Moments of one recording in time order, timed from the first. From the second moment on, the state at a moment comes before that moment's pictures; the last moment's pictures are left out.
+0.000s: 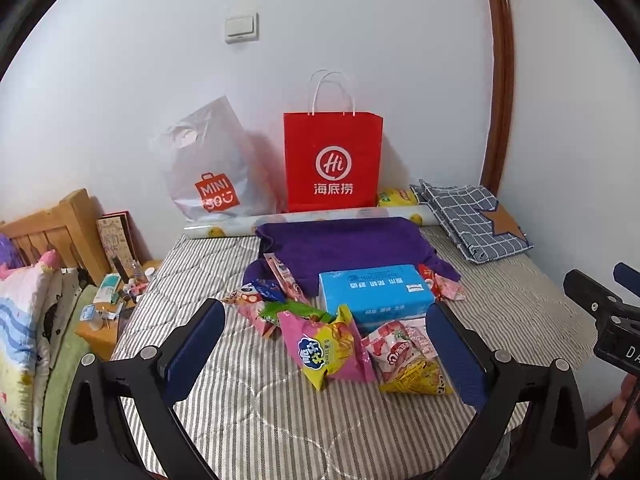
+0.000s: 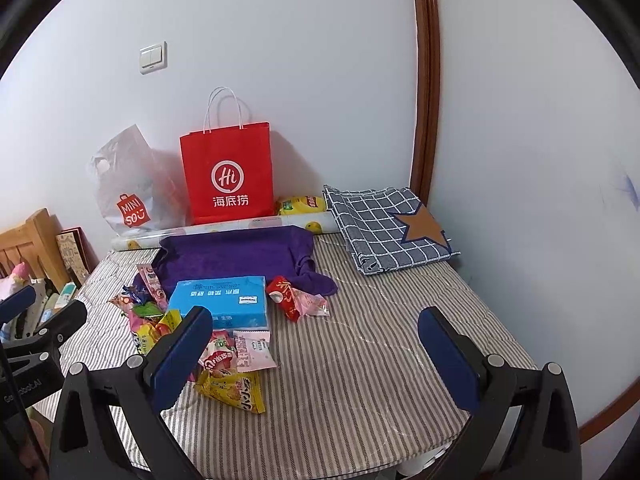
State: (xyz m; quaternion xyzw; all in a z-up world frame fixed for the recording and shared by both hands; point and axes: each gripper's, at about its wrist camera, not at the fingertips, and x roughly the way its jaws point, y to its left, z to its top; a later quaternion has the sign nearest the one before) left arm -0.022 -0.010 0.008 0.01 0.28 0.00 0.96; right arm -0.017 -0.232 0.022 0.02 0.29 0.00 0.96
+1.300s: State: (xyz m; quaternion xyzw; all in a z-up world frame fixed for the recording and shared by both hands) left arm 0.004 0.008 -0.022 0.00 0.31 -0.03 0.95; right arm 0.018 -0.229 -0.037 0.02 0.32 0.02 0.95
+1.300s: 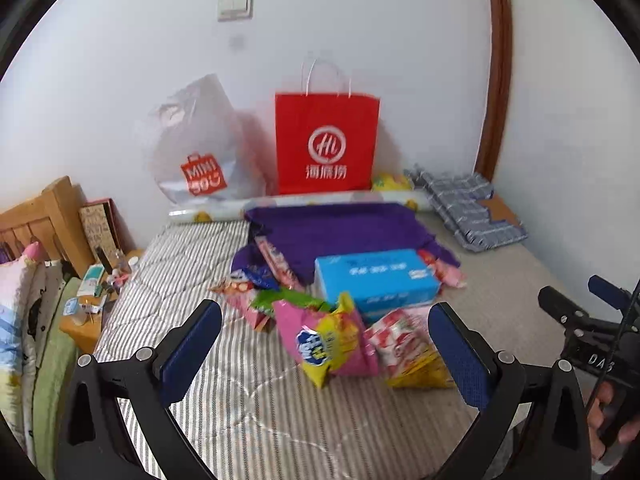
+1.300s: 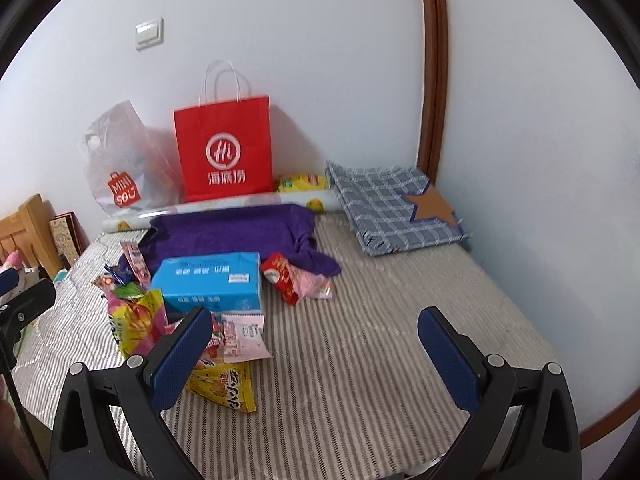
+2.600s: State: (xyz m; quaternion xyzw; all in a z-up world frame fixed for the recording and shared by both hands) left arm 0.128 0.096 -0.115 -0.09 0.43 0.00 0.90; right arm 0.215 -0.249 -0.164 0.03 0.45 0.11 0.88
